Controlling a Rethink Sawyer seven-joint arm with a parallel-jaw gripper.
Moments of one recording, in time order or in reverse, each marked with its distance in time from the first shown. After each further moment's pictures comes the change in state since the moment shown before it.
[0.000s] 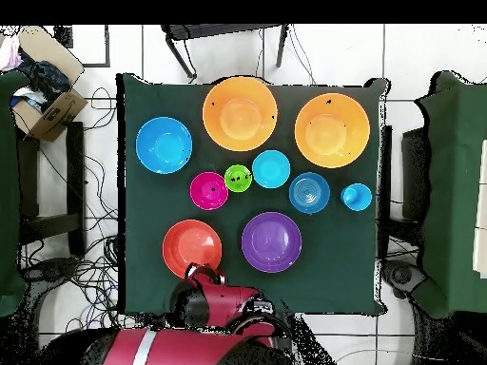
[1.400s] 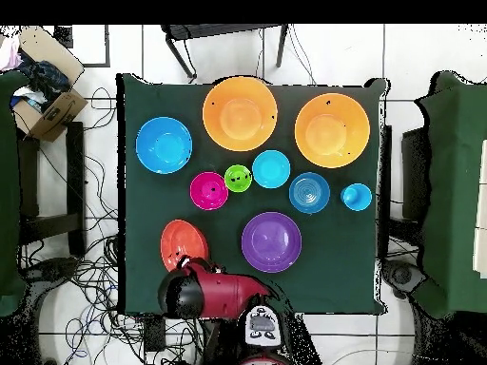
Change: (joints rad) arm -0.002 -0.222 0.026 -0.015 -0.001 0.294 0.000
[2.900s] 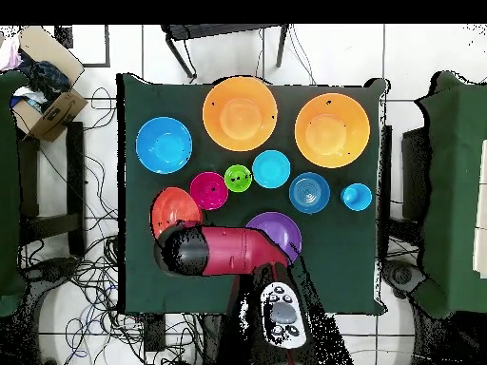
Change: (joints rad) arm -0.090 -0.122 0.114 -0.198 -0.001 0.360 0.000
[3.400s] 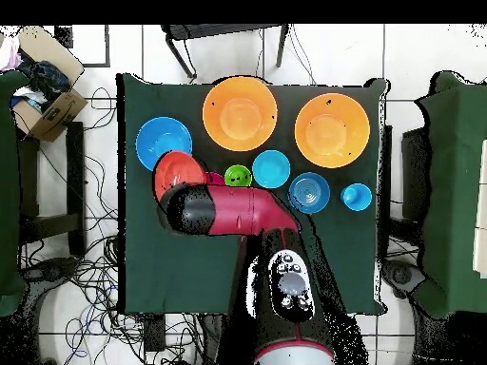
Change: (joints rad) arm -0.007 0.060 0.003 -0.246 -0.001 0.104 0.000
